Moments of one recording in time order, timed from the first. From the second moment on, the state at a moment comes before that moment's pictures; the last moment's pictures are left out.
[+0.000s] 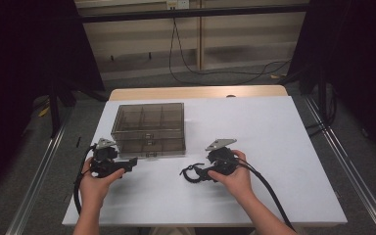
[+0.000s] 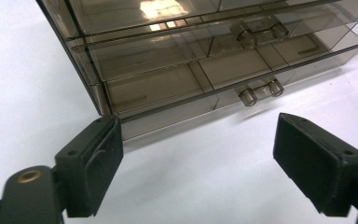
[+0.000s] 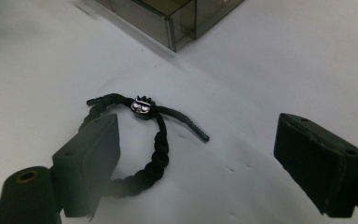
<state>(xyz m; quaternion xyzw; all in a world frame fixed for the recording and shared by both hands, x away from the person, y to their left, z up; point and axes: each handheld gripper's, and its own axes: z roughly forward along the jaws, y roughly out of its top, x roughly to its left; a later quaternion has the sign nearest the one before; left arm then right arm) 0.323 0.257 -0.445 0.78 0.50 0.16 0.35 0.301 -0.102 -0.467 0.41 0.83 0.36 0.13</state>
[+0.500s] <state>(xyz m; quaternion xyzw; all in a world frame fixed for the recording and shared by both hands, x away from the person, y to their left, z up) 0.327 0.265 -0.449 0.78 0.49 0.17 0.34 0.310 -0.078 -0.468 0.39 0.84 0.37 0.12</state>
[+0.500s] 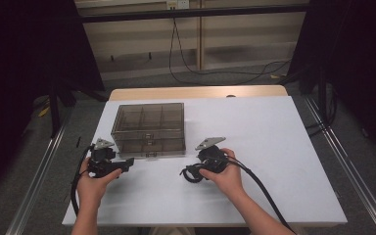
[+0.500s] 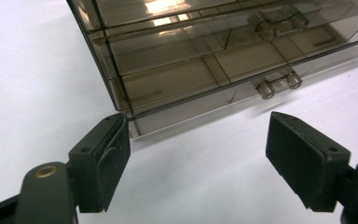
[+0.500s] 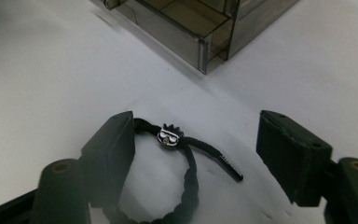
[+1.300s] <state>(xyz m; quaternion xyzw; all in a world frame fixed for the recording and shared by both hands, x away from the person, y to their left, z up) 0.345 0.270 -0.464 0.79 0.49 0.15 0.33 0.331 -0.062 -0.470 0.37 0.83 0.38 0.13</state>
